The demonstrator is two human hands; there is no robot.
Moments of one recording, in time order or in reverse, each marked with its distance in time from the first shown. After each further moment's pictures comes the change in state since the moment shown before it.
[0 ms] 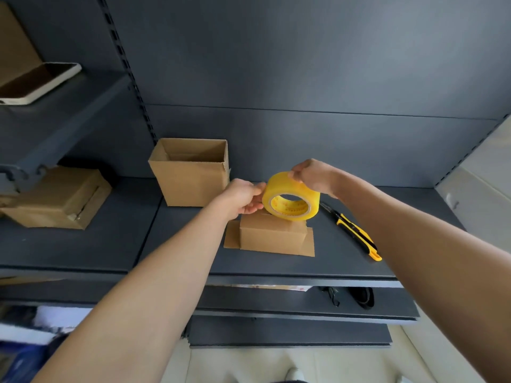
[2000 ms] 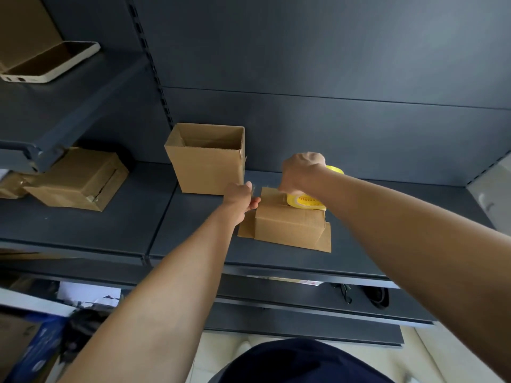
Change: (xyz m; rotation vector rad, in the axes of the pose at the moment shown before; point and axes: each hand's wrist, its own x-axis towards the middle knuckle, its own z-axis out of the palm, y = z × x) left_hand 0.026 -0.046 -0.011 -0.284 0.345 -0.076; right_hand 0.026 -0.046 0.045 -0.910 -0.009 -0.068
